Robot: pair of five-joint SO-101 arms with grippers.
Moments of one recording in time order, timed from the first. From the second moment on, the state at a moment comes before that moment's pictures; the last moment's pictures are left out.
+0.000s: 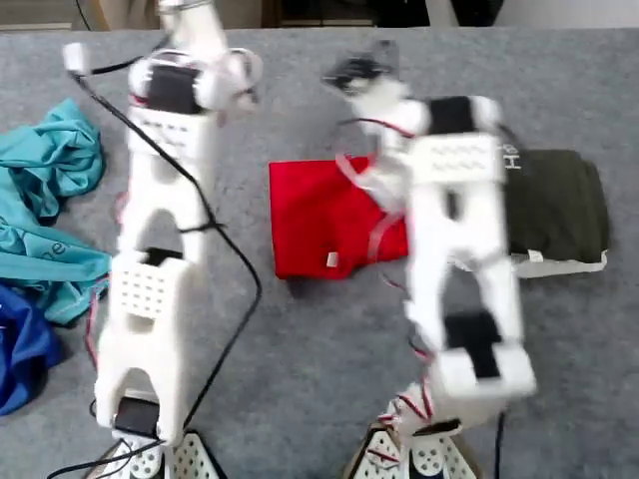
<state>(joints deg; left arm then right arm) 4.7 45.0 -84.6 100.3 12.0 -13.0 10.8 -18.6 96.2 26.1</state>
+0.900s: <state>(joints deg) -8.9 -4.8 22.3 68.5 2.4 -5.8 27.7 -18.8 101.2 27.6</state>
